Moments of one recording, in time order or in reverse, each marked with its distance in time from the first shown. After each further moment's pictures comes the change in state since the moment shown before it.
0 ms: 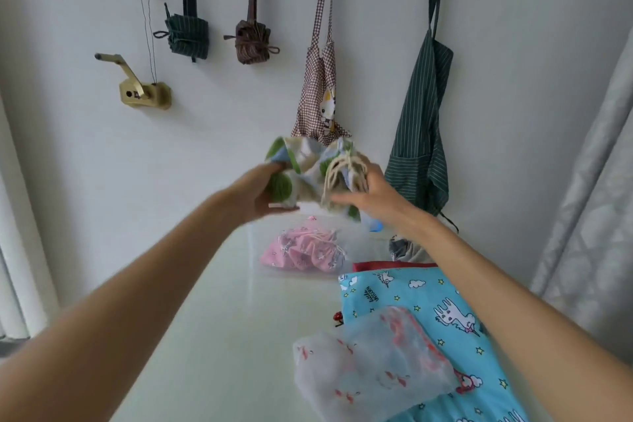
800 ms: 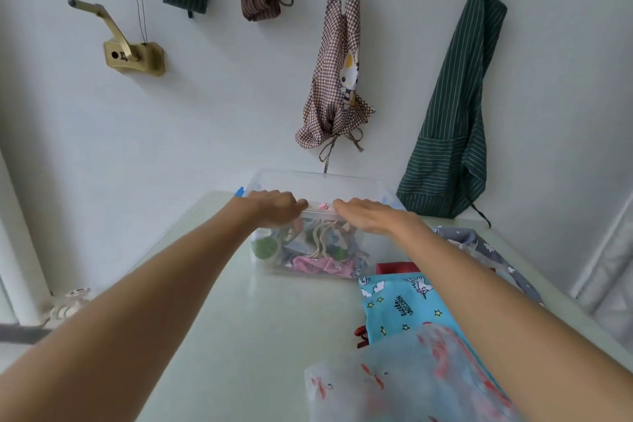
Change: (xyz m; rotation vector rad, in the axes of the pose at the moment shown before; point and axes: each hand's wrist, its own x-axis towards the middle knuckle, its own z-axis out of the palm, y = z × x) left_hand 0.092 -0.071 -0.031 1.635 -0.033 -0.039; right_hand 0.088 0.109 0.047 -0.690 -0.327 0.457
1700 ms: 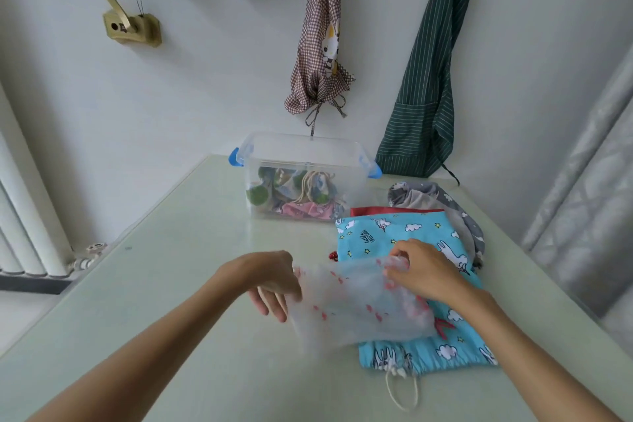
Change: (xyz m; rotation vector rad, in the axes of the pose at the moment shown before) left_hand -0.174 0.059 0.067 -0.453 -0.571 -0.115; right_hand -0.186 0.089 0.074 0.097 0.215 0.080
